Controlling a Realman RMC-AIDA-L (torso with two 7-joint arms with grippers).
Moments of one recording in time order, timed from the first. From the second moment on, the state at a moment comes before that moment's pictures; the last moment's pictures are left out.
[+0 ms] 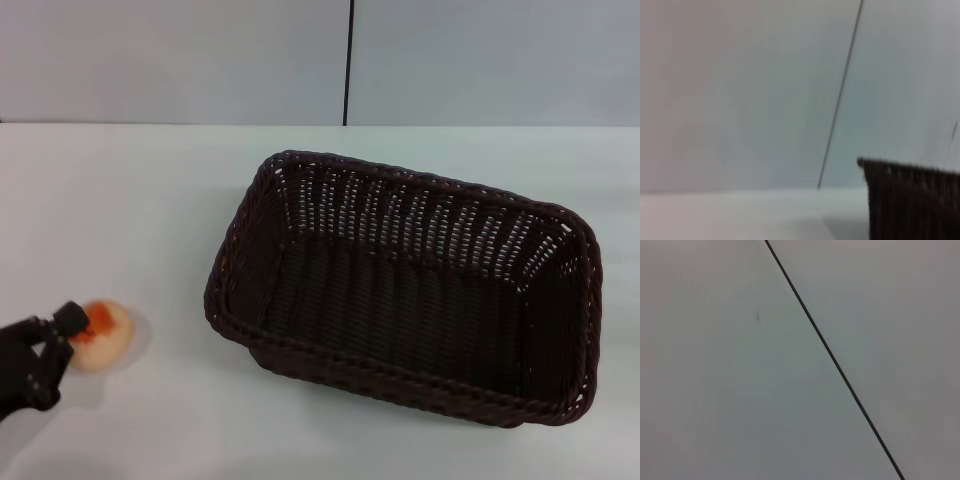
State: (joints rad) left arm -0.11 -2.06 0.13 0.28 2.02 1.69 -0.76; right arm 0.32 2.06 -0.36 -0.39 -1.08 -1.42 1.09
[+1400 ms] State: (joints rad) left arm -0.46 -2.07 0.42 0.10 1.95 1.69 -0.83; right arm 0.35 2.07 -0.36 -0.31 -1.08 -1.40 1.02
